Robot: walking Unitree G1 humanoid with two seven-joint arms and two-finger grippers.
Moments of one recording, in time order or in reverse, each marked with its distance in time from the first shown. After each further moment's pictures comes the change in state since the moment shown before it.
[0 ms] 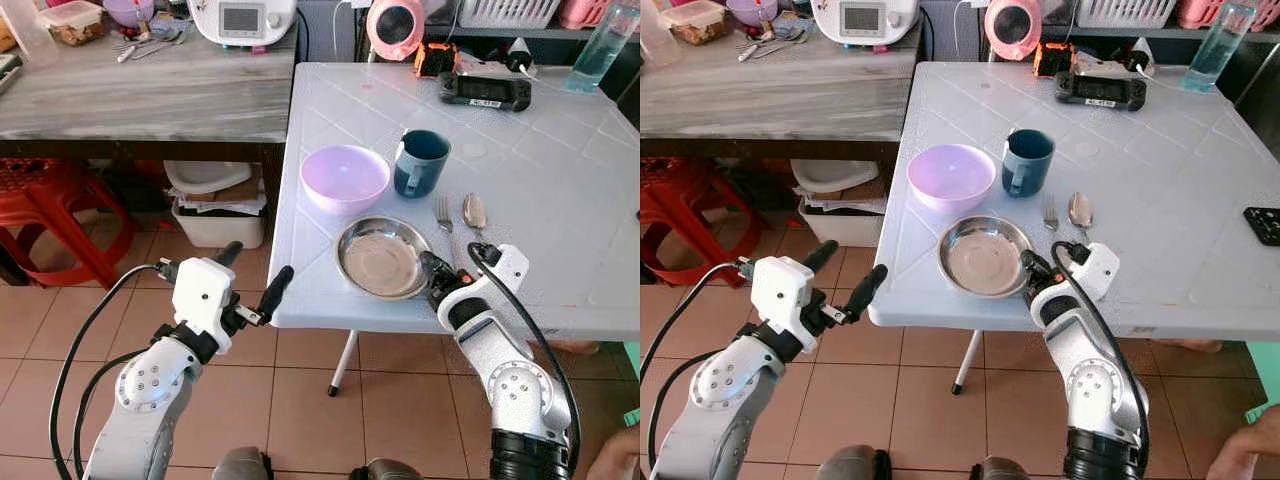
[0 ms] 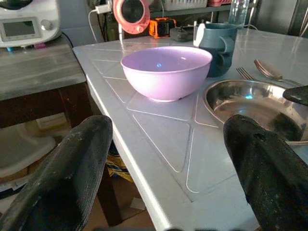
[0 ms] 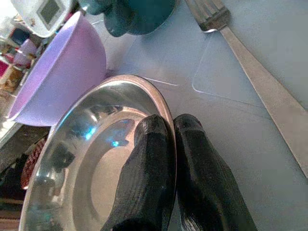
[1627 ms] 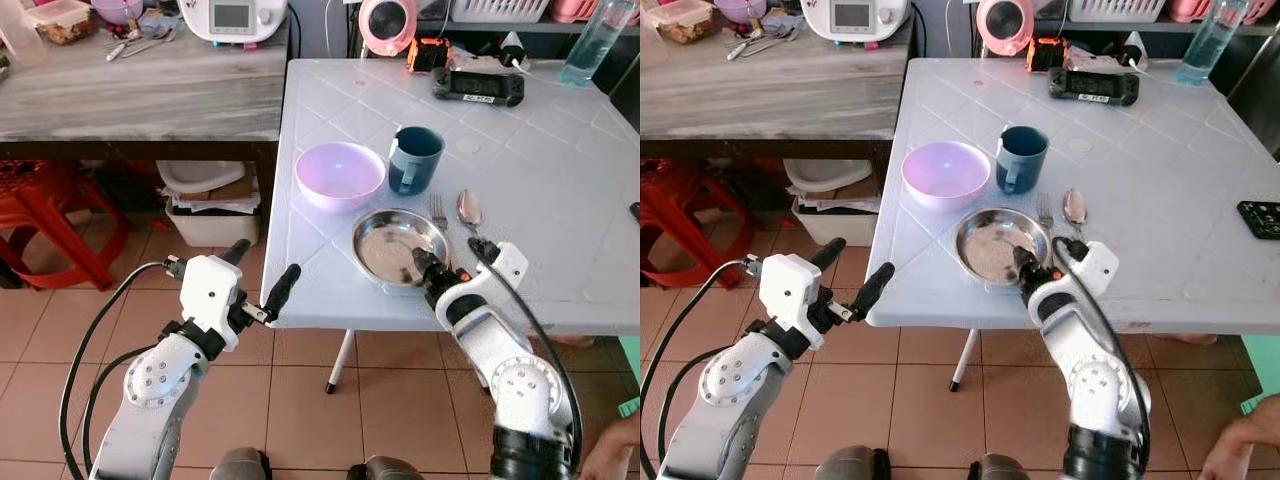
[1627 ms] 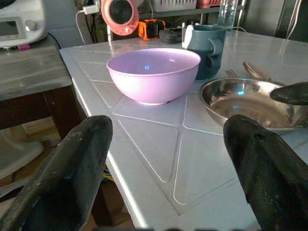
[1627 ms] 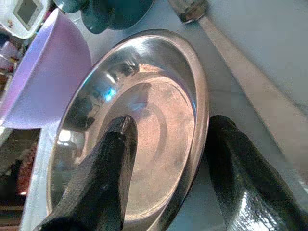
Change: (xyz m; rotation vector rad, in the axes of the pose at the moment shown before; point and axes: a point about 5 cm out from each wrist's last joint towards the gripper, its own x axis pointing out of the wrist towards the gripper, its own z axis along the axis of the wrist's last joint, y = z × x) left arm 0.006 -0.004 0.000 -0.007 -0.015 -0.021; right arm -0.001 0.016 0.003 0.052 0.048 -0.011
